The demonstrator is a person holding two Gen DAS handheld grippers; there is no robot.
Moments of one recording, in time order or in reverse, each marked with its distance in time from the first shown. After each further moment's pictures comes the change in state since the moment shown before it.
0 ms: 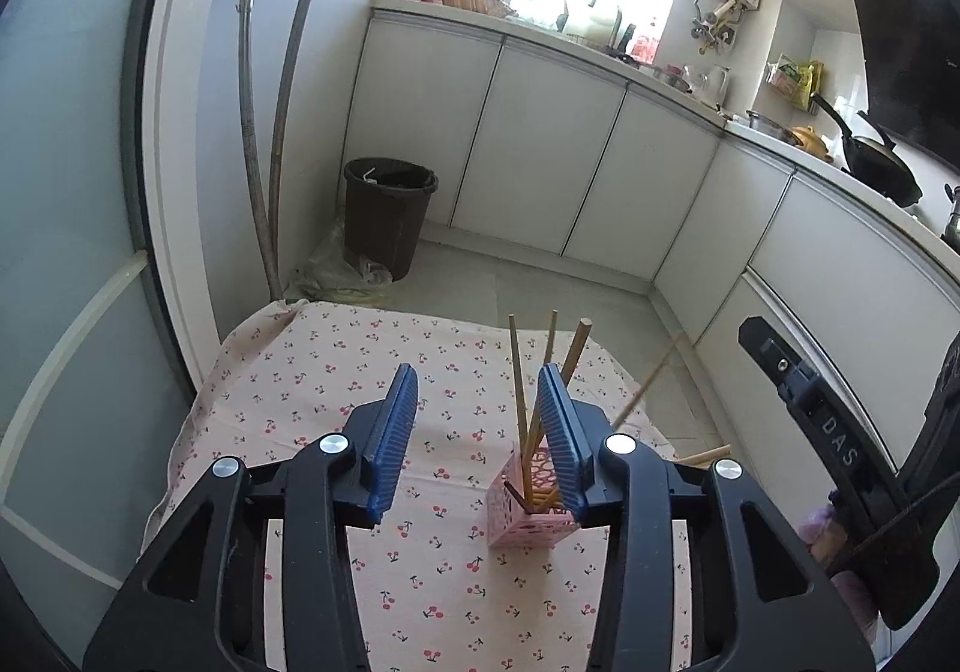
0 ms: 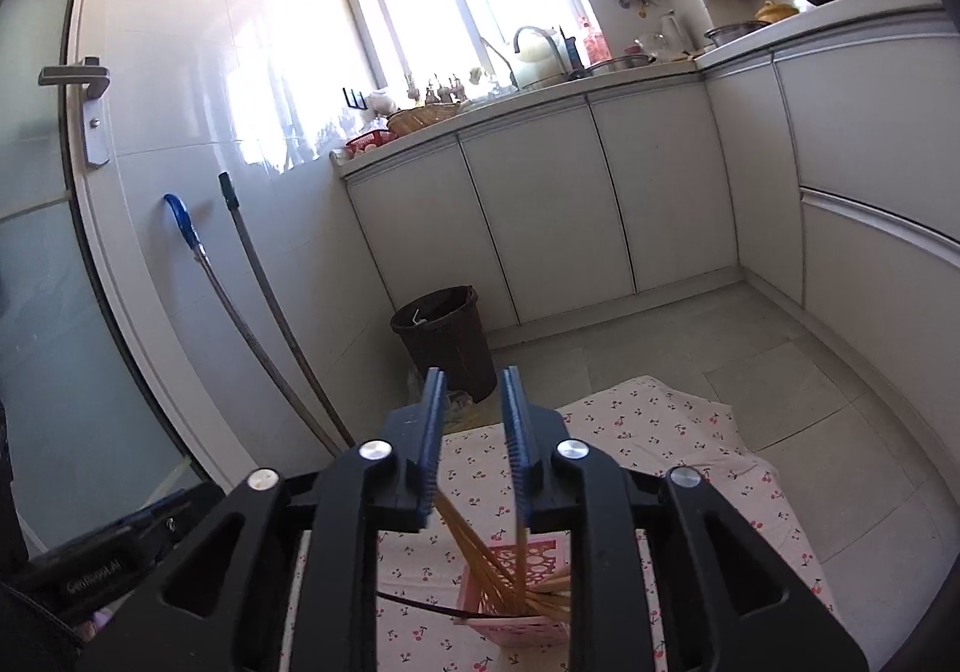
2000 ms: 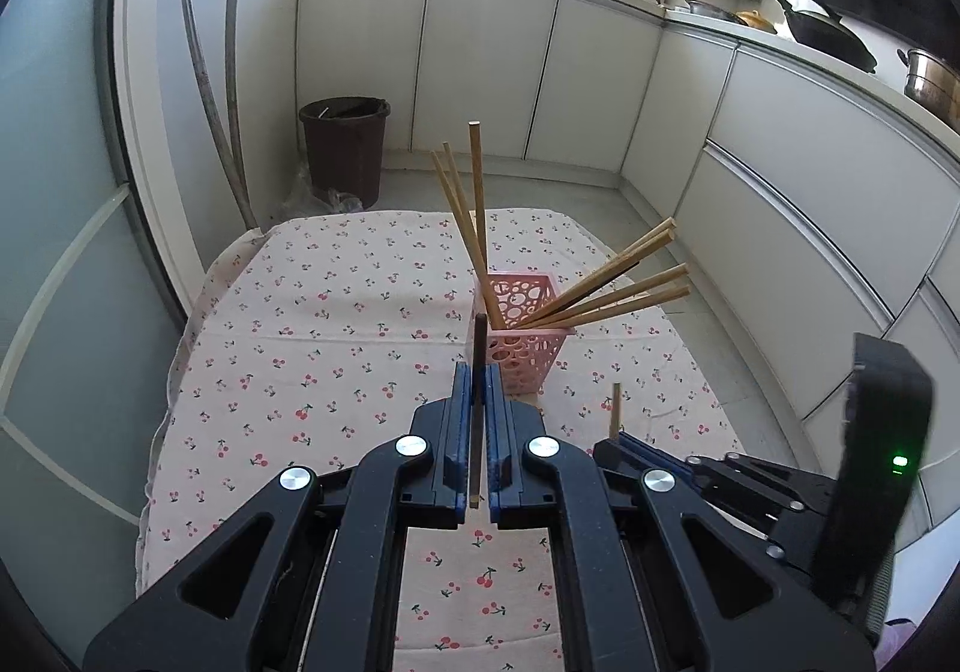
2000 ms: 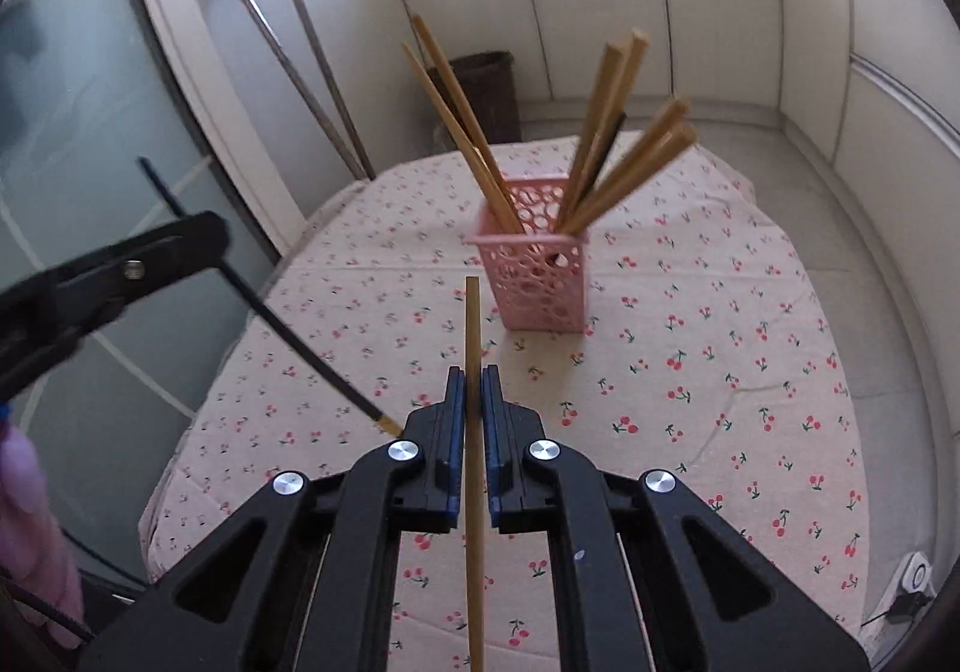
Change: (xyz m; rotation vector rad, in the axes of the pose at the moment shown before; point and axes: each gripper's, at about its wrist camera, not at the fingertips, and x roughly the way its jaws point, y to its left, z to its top) left arm -0.027 -0.024 -0.092 0.176 0.184 -0.030; right arm -0.044 0.013 -0.133 -0.128 0.501 0.051
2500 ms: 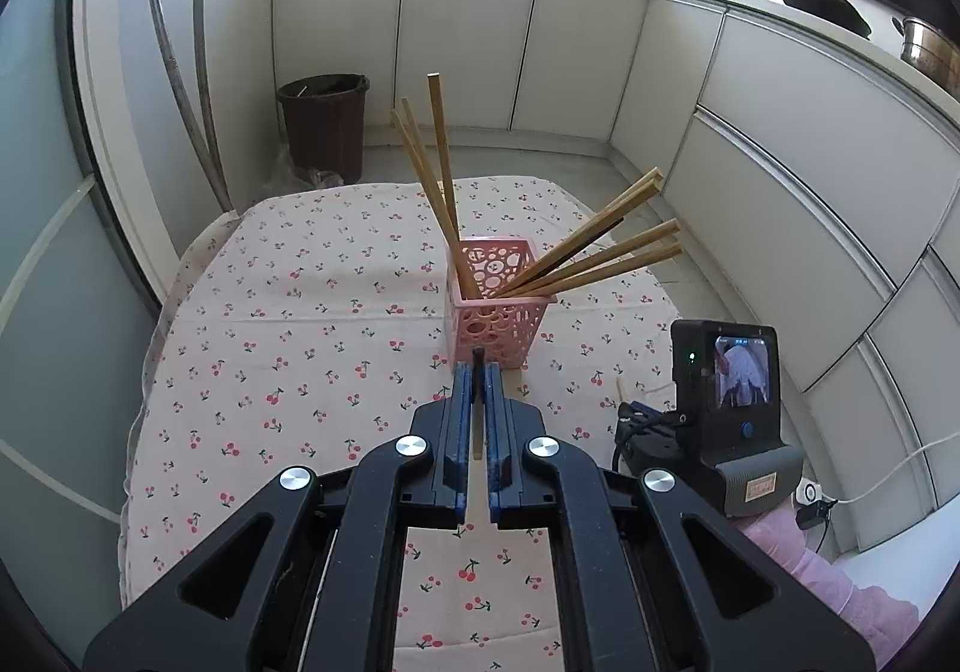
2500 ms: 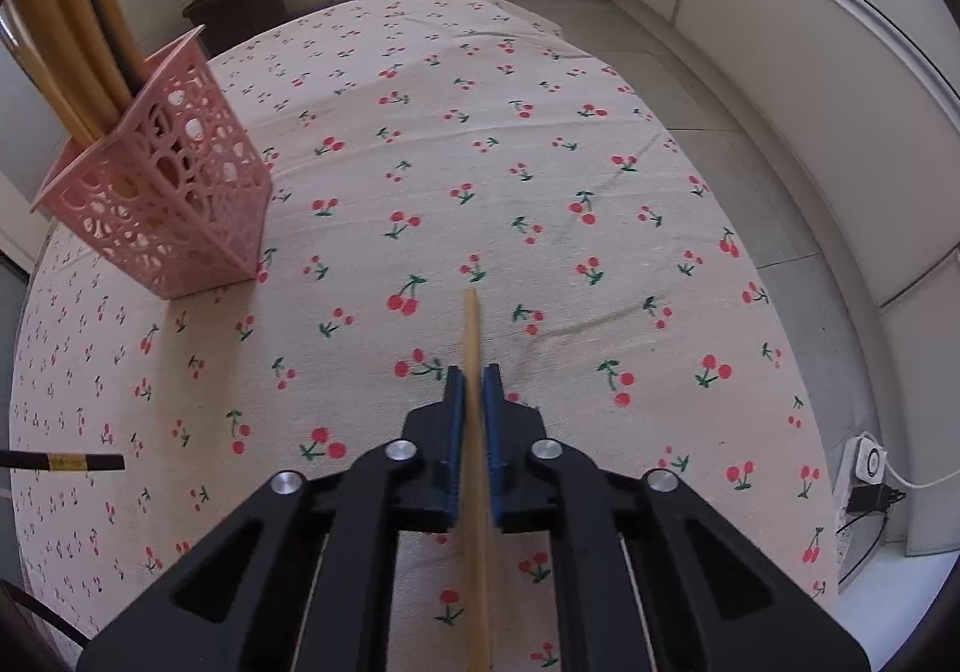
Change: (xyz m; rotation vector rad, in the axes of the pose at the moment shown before) left arm 0.027 -0.018 -0.007 0.037 0.065 -0.014; right arm 0.110 -0.127 -0.020 0.246 0.258 -0.393
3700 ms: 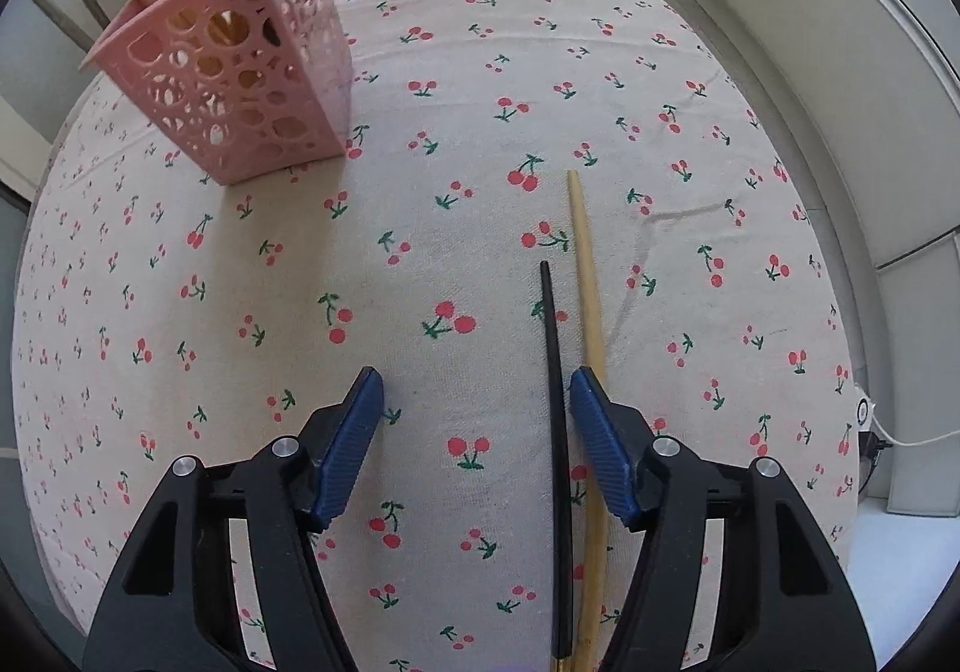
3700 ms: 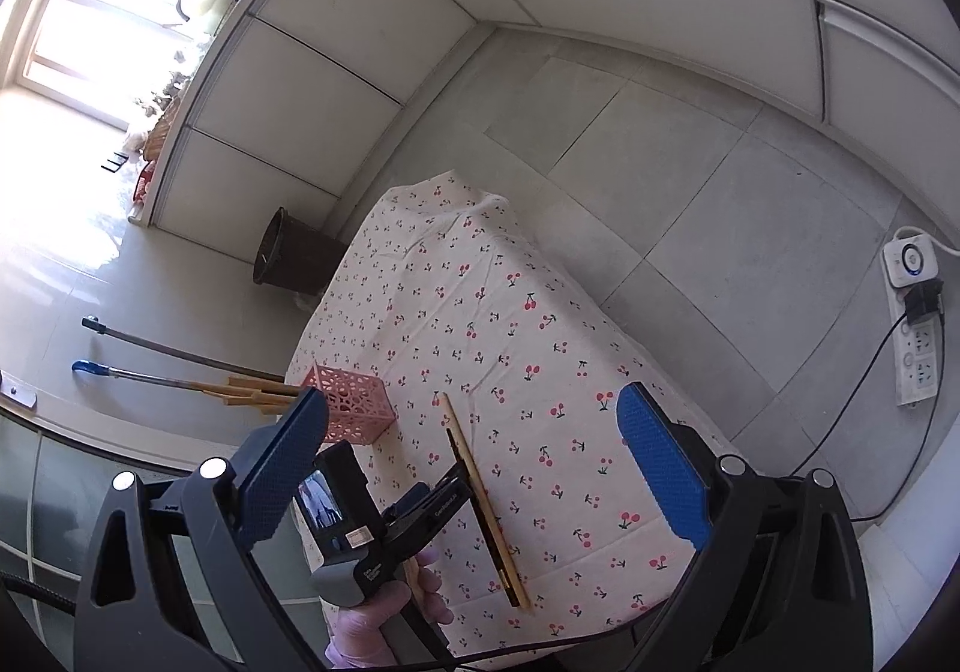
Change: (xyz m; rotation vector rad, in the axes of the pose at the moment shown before) left arm 0.197 -0.123 -0.059 0.063 0.505 0.107; right arm -0.180 -0.222 -0.018 0.638 -0.109 0.428
